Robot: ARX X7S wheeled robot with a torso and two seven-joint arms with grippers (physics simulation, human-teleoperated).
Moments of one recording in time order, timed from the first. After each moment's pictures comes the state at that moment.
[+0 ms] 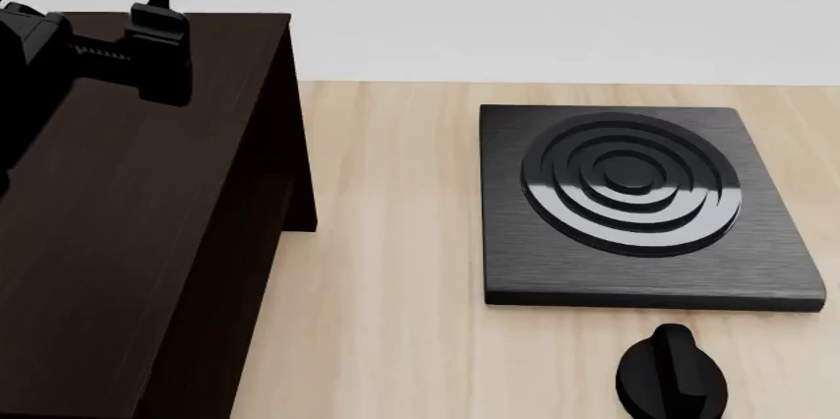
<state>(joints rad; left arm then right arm) -1.09 -0.20 0.21 0.19 -0.20 -1.18 -0.08 0.71 1.16 0.20 -0.47 2.03 1.37 1.37</state>
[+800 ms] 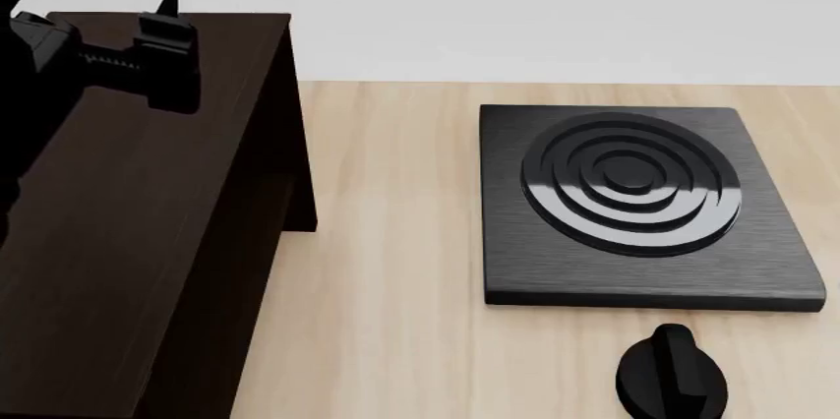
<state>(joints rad) -1.07 -0.20 0.21 0.19 -0.22 -1.16 -0.10 -0.03 1.09 1.03 -0.50 2.17 1.55 1.43</state>
